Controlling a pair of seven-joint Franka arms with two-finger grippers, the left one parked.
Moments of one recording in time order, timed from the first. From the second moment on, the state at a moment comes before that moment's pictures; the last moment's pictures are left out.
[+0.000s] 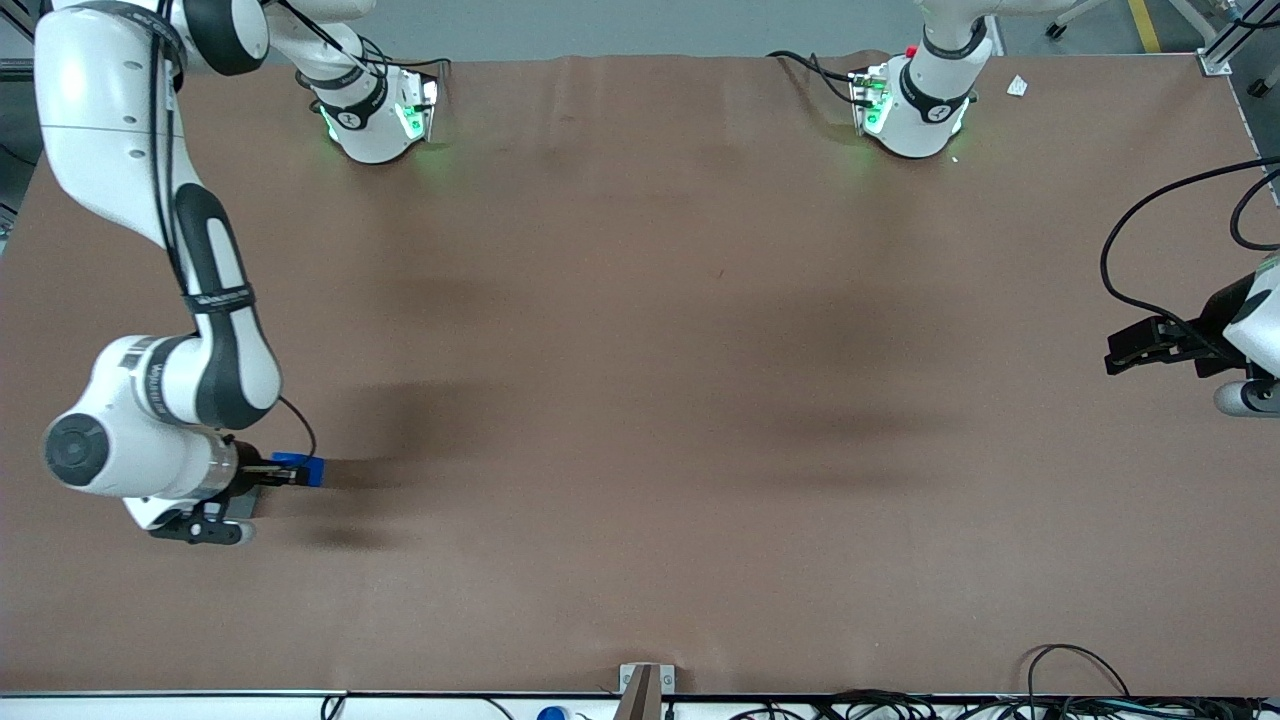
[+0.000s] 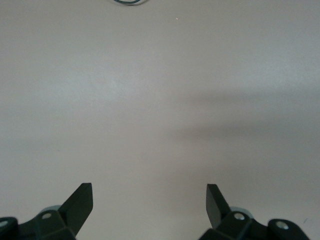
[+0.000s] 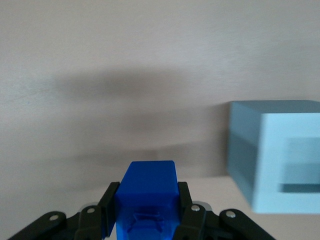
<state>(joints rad) 0.03 0.72 -0.10 -1.41 0.10 2.02 0.00</state>
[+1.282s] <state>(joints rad) -0.10 0.71 -0.11 -1.25 0.04 1.86 -0.08</state>
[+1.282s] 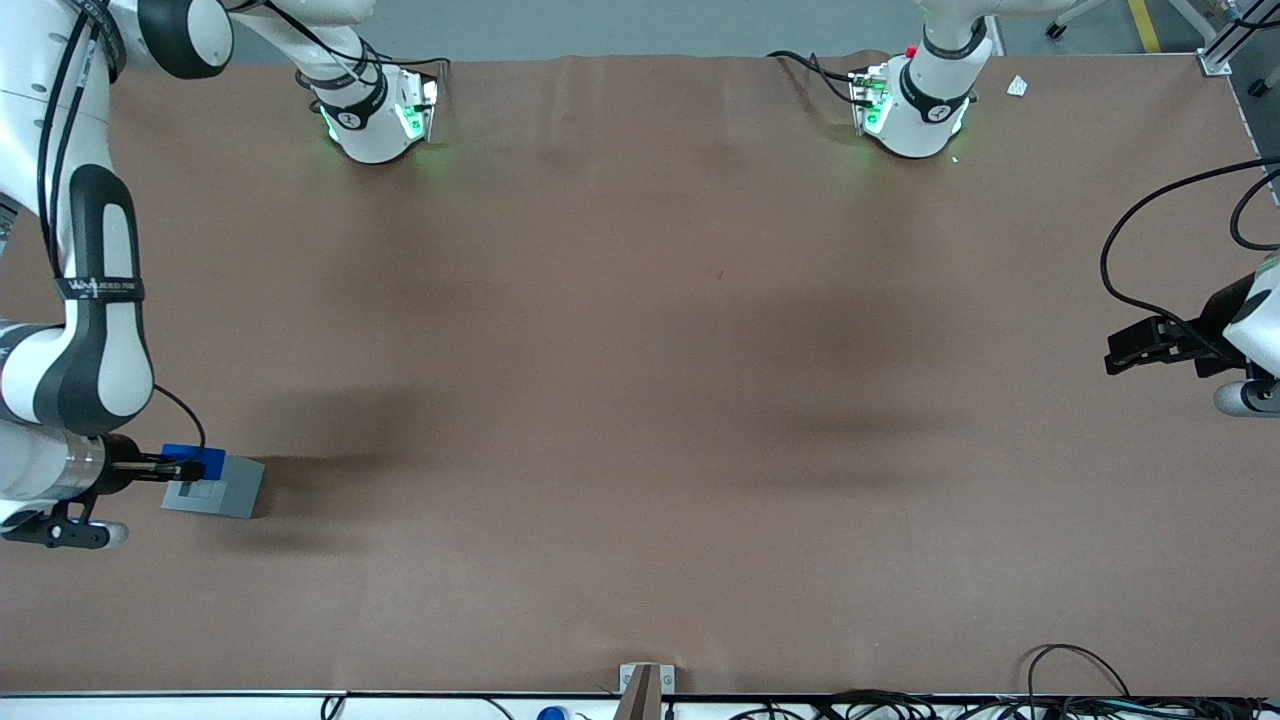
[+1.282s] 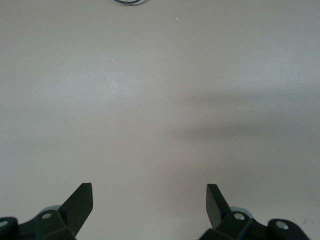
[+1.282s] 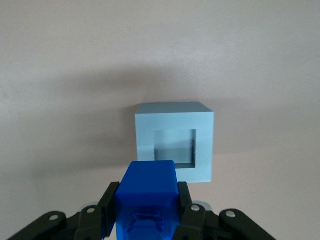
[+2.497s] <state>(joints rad) -0.12 0.75 -0.11 -1.26 0.04 1.96 -0.08</state>
